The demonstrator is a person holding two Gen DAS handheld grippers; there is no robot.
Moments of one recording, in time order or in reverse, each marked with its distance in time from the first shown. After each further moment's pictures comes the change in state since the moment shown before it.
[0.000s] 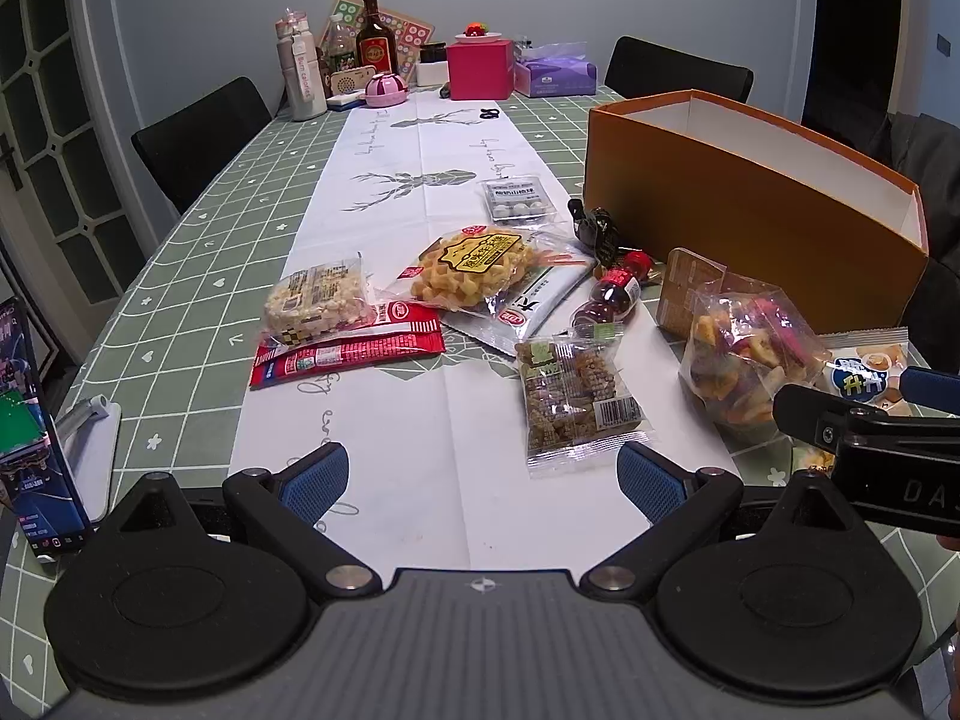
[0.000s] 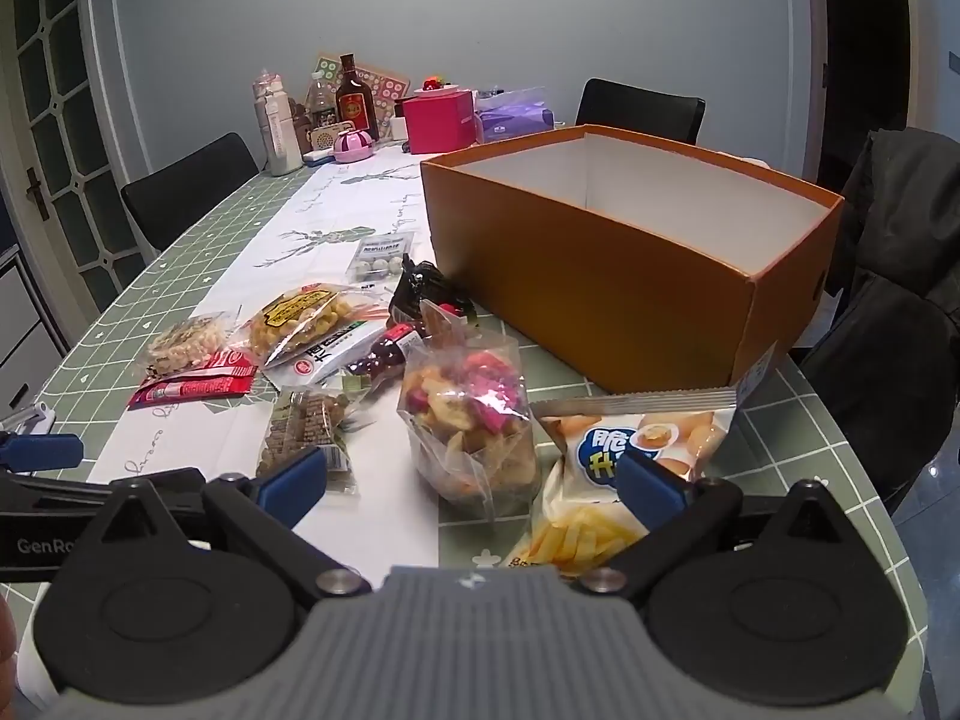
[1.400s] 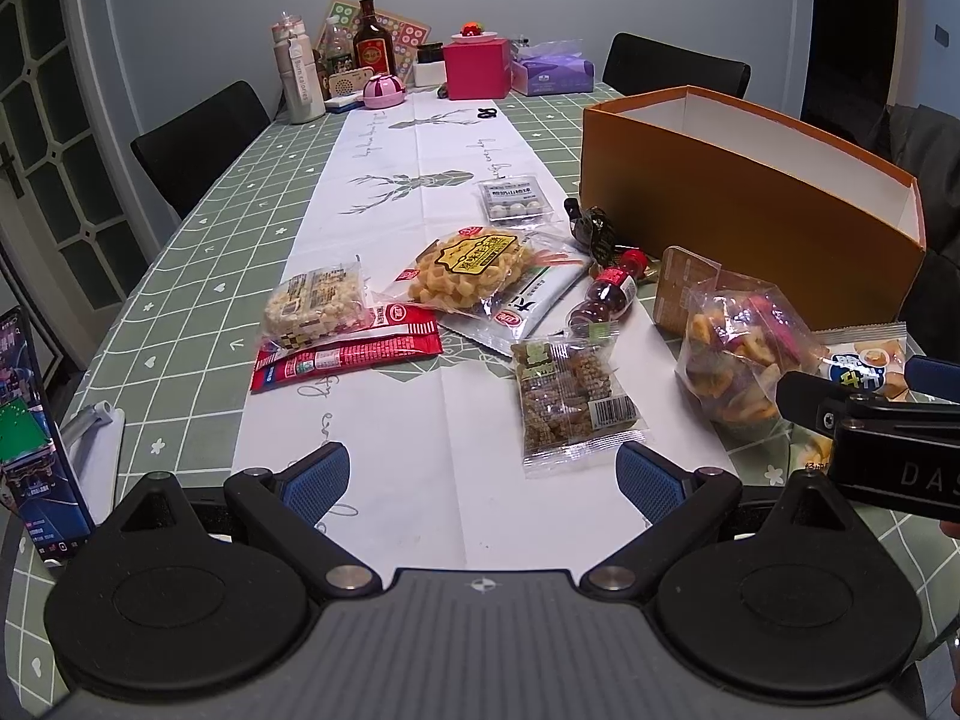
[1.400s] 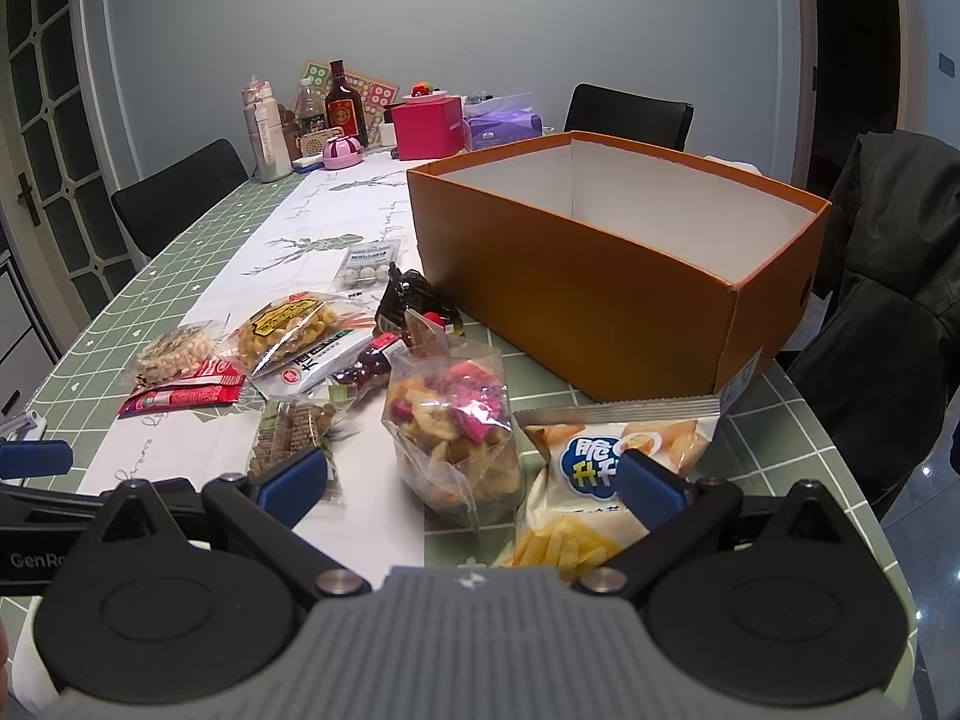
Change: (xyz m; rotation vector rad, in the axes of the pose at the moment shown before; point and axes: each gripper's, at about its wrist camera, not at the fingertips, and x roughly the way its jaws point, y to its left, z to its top) left arm -0.003 -0.003 0.002 0.015 0.007 0.011; right arm -0.001 -0.003 0.003 0.006 -0.006 -0.018
